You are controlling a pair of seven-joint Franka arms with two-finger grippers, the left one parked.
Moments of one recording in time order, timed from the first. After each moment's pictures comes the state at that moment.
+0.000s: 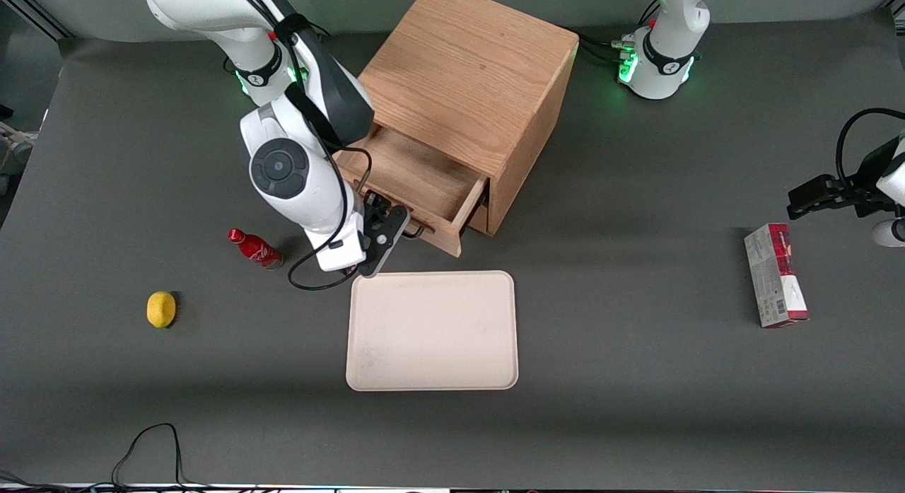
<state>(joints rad) 0.55 0.42 -0.04 -1.56 0.13 1.94 -0.55</state>
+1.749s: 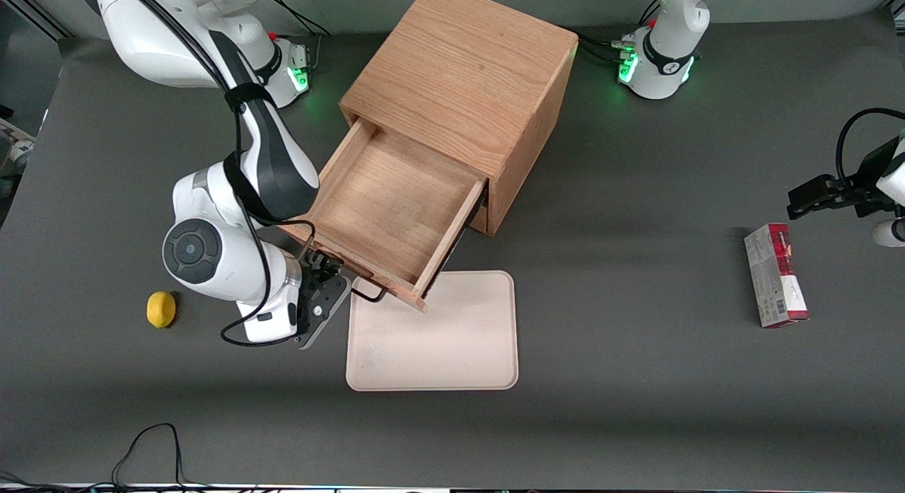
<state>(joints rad) 0.38 0.60 -0.04 -1.28 0.13 1.86 -0.64</state>
